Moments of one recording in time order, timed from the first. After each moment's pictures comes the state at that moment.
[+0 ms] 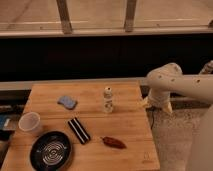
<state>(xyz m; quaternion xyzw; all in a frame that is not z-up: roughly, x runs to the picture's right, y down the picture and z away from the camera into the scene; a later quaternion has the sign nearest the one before) 0.261 0.114 0.740 -0.13 0.30 0.75 0.58</state>
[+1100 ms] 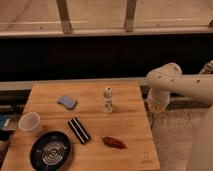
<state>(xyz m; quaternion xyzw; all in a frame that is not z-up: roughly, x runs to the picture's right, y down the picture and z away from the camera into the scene) 0.259 0.112 0.739 -0.13 0.30 0.74 0.59</state>
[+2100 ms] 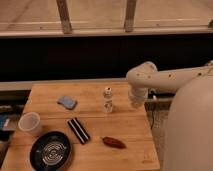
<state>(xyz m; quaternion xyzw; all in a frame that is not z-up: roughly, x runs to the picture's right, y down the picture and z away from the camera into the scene) 0.158 0.096 0.796 -0.19 0.24 0.69 0.66</state>
